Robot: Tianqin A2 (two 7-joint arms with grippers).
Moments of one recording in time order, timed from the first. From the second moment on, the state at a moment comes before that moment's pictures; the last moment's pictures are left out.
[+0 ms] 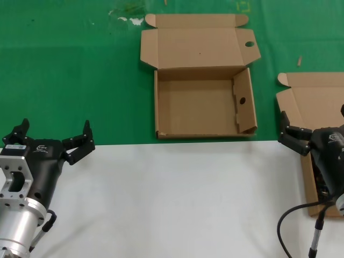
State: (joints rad) left arm 0.00 -0.30 1.60 -1.60 -1.80 0.00 0.00; right arm 0.02 0.32 -1.64 1.61 1.83 0.01 -0.03
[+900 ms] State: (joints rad) left arm 0.00 -0.30 1.60 -1.60 -1.80 0.00 0.00; right arm 0.00 0.61 -1.78 1.65 2.01 0.27 -0.30
